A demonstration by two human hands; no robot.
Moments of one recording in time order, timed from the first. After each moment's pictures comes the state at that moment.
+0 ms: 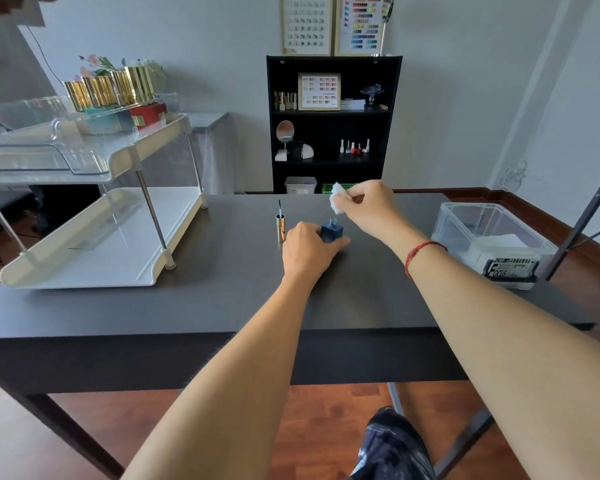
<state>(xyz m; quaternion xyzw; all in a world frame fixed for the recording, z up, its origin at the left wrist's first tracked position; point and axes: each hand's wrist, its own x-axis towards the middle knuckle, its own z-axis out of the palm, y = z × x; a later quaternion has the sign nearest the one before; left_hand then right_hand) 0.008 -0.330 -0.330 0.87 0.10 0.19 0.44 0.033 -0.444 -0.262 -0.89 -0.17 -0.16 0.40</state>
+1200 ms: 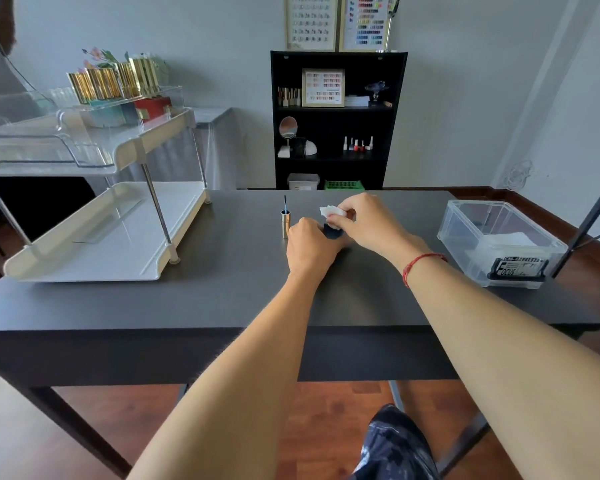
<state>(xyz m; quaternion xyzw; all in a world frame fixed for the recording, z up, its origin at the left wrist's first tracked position) 0.002 -0.330 -0.328 0.84 0.12 0.20 0.49 0.032 -0.439 -0.284 -0.92 -0.24 -0.14 0.28</state>
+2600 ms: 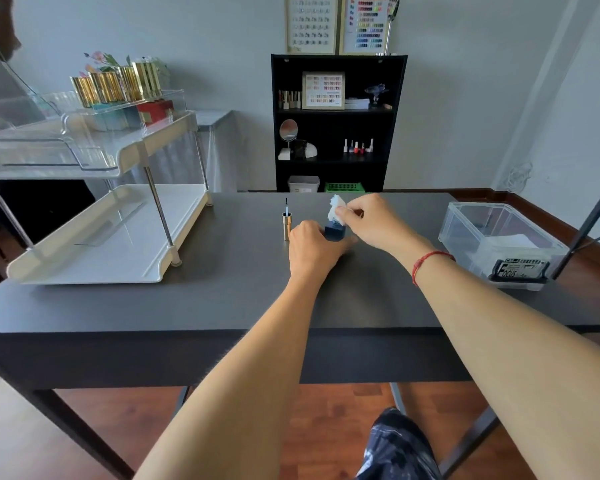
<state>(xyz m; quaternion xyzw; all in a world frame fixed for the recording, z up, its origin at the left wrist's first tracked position) 0.004 -0.330 -0.329 0.84 0.11 0.21 0.48 0.030 -0.443 -0.277 -0.92 -0.20 -0.10 0.33</state>
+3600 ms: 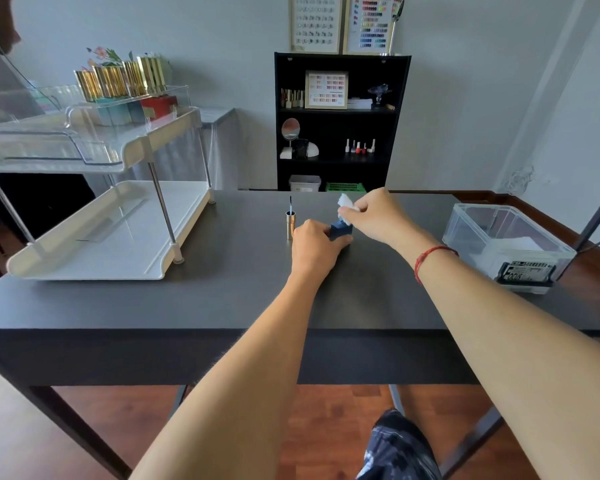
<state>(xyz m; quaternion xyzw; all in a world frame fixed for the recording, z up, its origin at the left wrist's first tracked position) 0.011 -0.323 -0.335 0.85 0.08 0.20 0.48 0.031 -0.436 -0.267 -0.93 -0.13 -0.08 0.33</state>
